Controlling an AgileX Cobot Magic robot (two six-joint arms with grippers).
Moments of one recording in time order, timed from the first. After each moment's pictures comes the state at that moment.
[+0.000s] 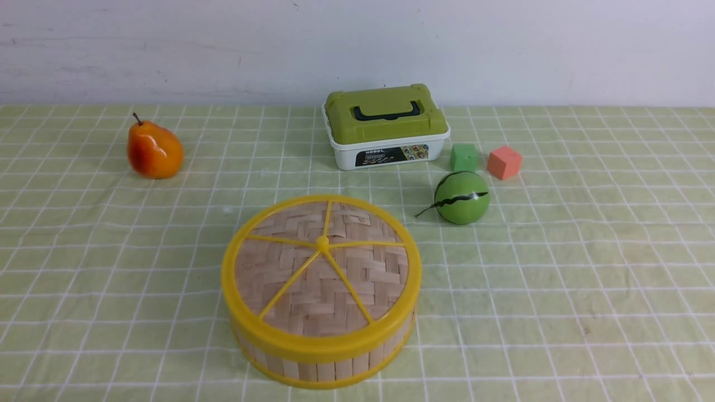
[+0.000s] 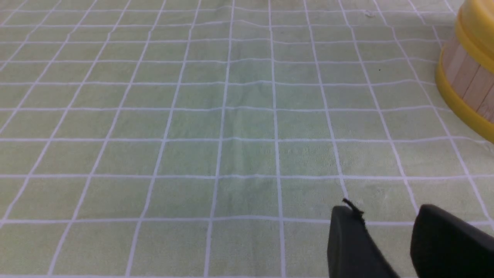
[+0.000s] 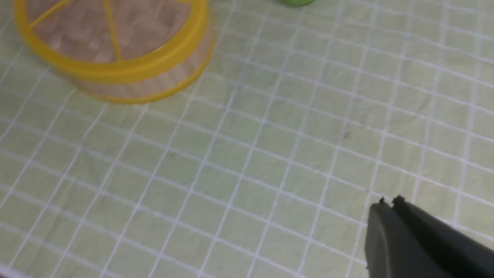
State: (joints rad) right arm 0.05 0.78 -1.06 0.35 1.22 -0.38; left arm -0.01 -0.01 0.03 0.12 0.40 -0.16
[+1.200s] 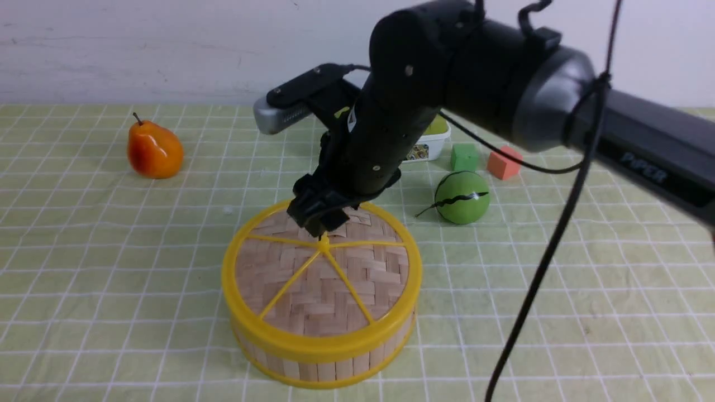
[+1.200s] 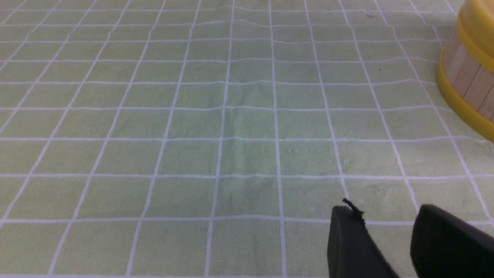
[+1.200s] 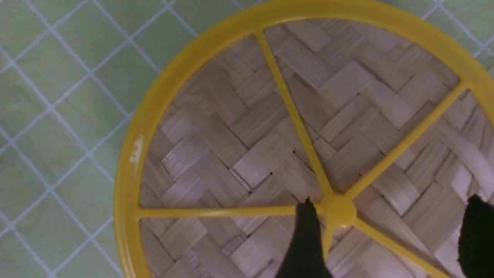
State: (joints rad) right arm 0.69 2.09 -1.98 0.13 1.03 -0.11; left arm -0.01 -0.01 0.03 0.12 0.40 -0.16
